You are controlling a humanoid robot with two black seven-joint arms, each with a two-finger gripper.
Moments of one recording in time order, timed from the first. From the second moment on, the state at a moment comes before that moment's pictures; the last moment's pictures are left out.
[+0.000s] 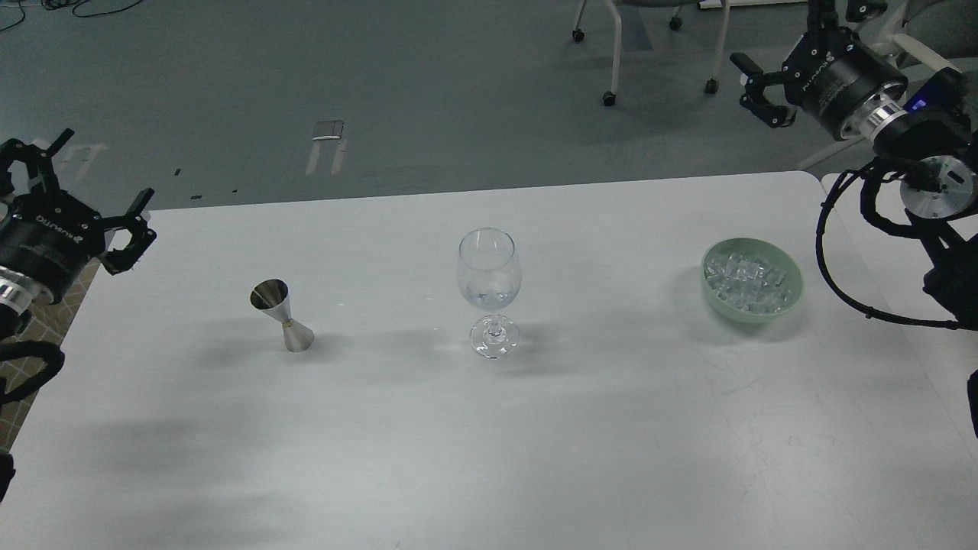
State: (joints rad) left arm -0.27 0.51 -1.64 -1.11 0.34 -0.43 0.17; right arm 0.90 -0.39 0.97 0.62 -0.35 0.49 0.09
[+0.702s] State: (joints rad) left arm -0.75 0.36 -1.17 -0.73 0.40 -0.32 -0.06; right arm 0.87 -0.45 0.94 0.70 -0.52 0.49 0.09
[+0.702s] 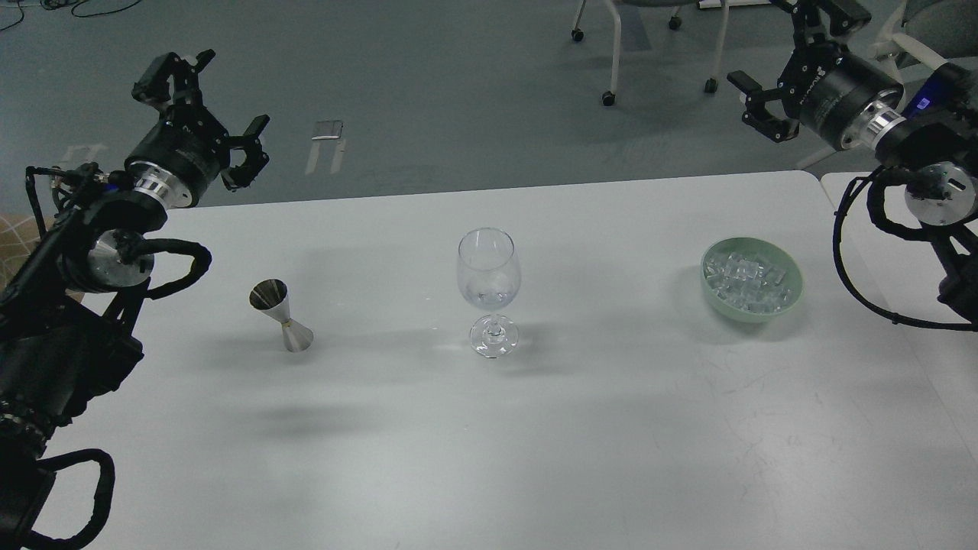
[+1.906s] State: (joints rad) left arm -0.76 0.28 -1.16 -0.73 0.42 -0.30 -0.04; right arm 0.38 -0.79 0.86 1.25 -1.85 -0.13 0.14
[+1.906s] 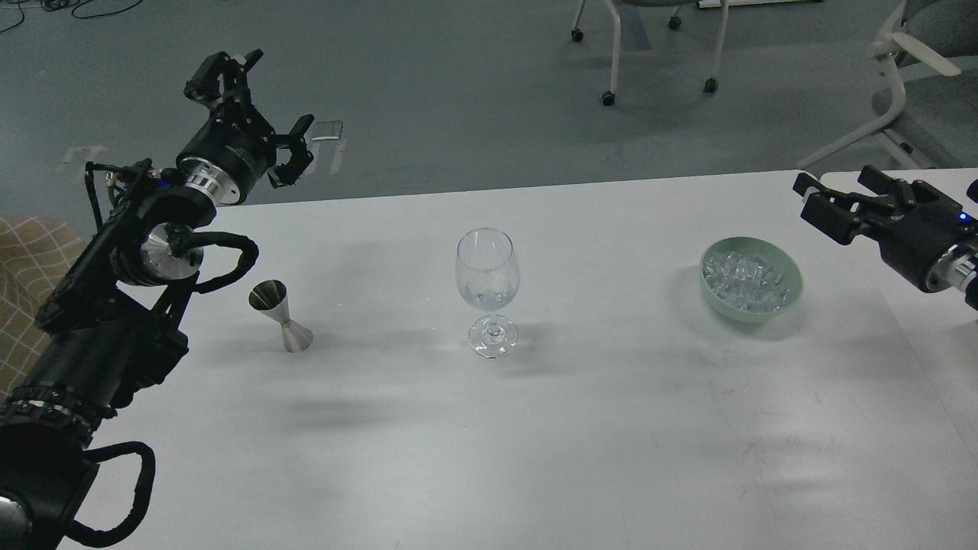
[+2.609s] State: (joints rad) left arm -0.76 0.27 -1.16 -0.73 0.42 -0.30 -0.04; right arm 0.47 -0.68 0.70 1.13 -1.92 -0.01 0.15
